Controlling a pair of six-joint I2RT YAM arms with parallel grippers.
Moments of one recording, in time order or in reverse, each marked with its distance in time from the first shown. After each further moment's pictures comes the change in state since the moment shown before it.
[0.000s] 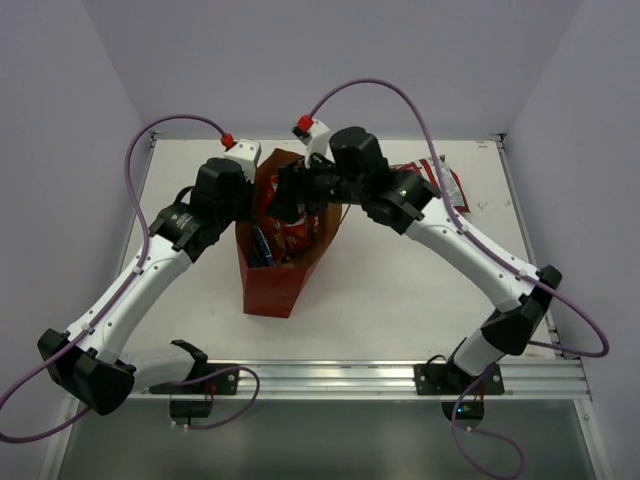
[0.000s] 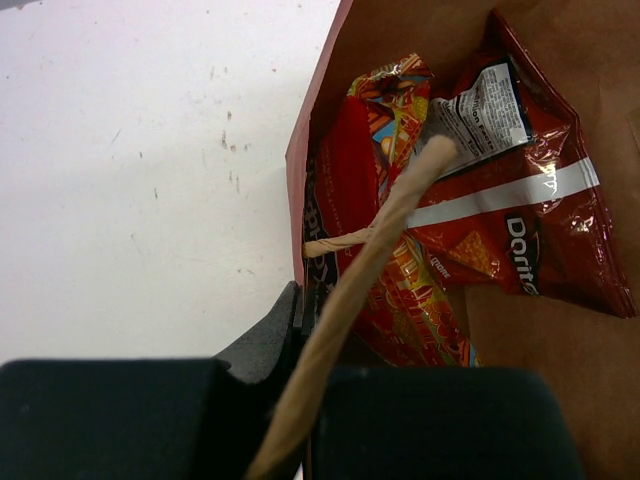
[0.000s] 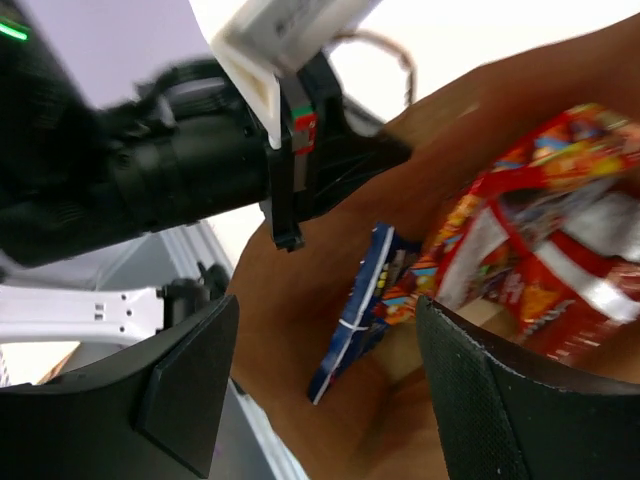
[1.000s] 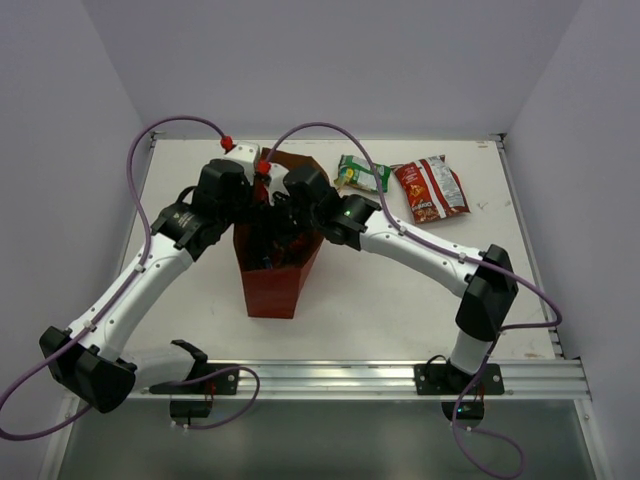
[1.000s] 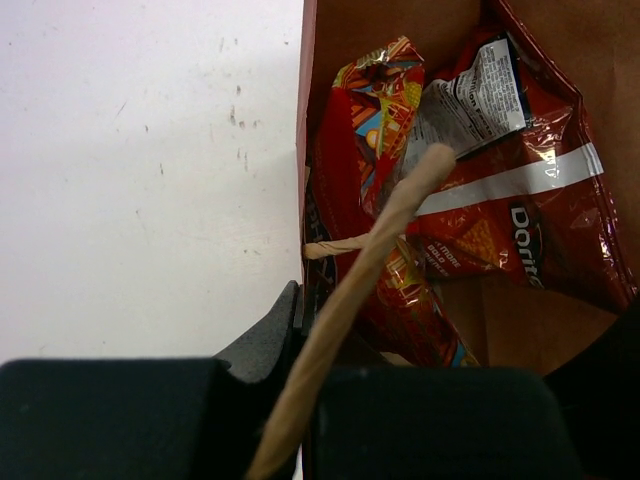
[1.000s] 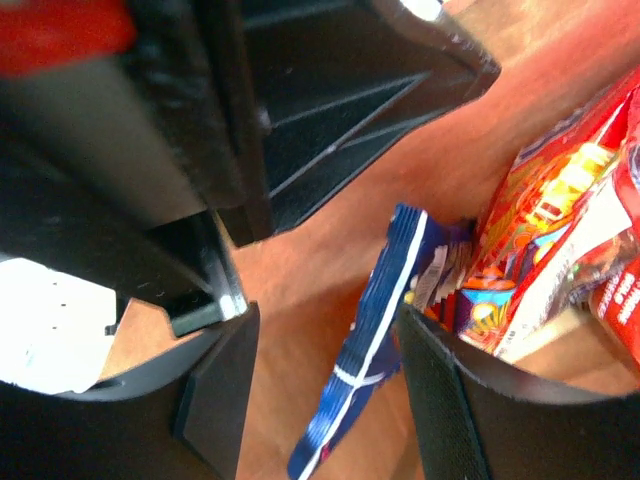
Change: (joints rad) left arm 0.002 0.010 0.000 -0.037 -0.023 -0.025; right arm 0.114 0.204 -0.139 0.160 -0.036 0.035
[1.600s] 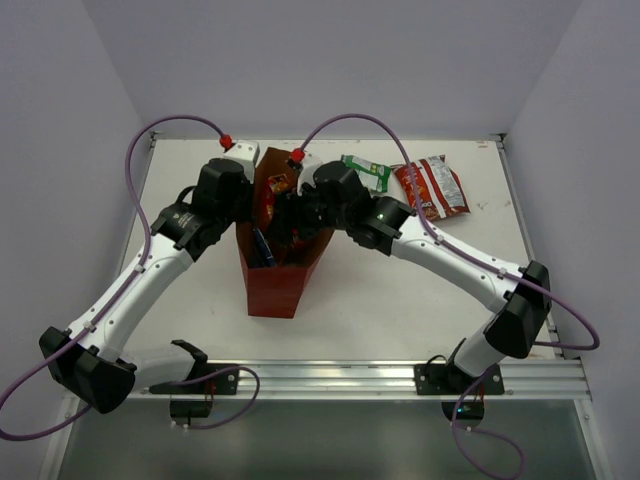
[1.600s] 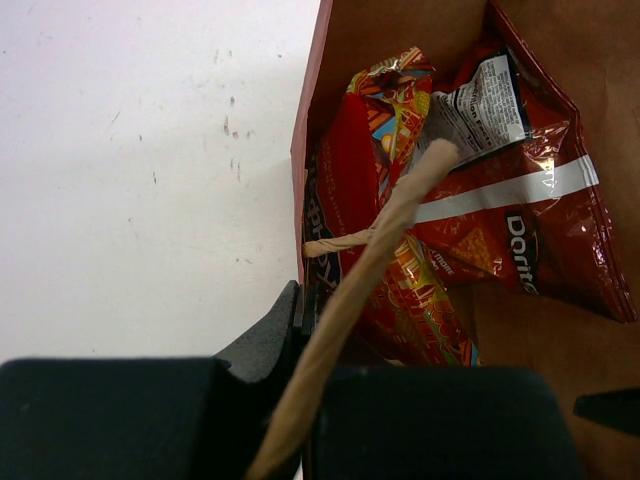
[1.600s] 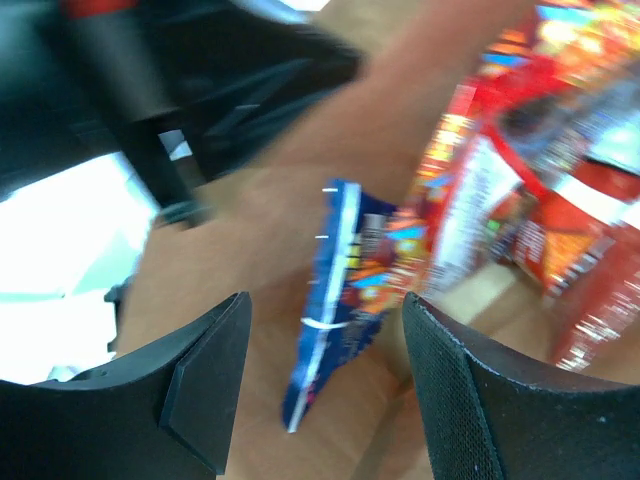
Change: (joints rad) left arm -0.002 -0.002 0.000 0.020 0.004 -0.014; right arm -0.040 -0.193 -0.129 0.030 0.116 0.050
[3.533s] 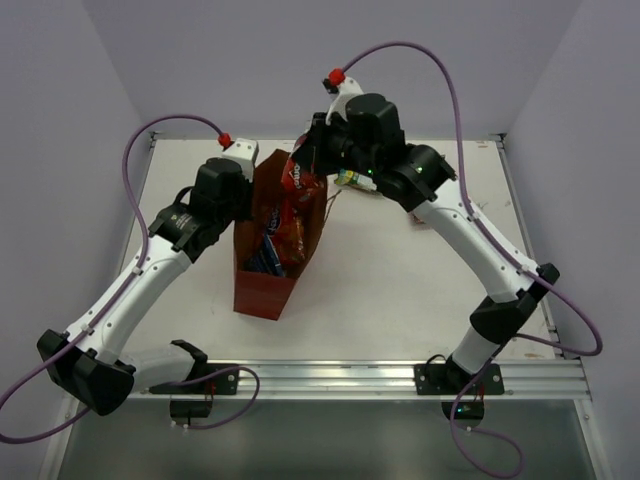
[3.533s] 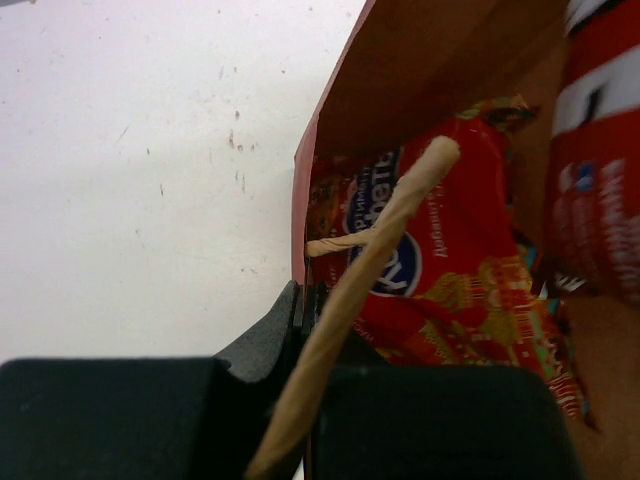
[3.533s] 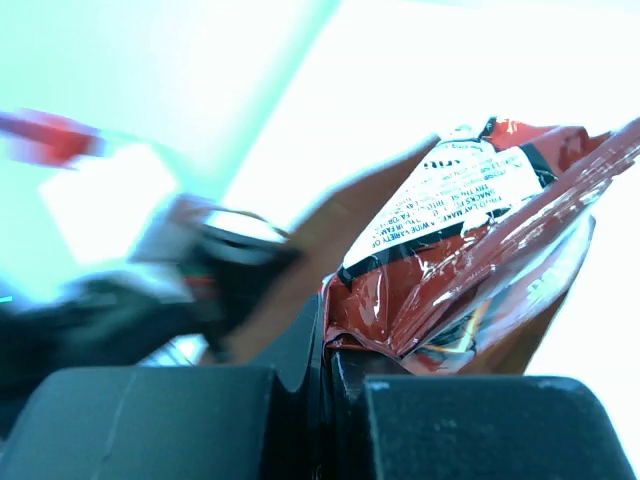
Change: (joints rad) left arm 0.000 -0.014 0.000 0.018 0.000 0.017; right arm -0.128 0.125 0.507 -0.299 0.168 0.025
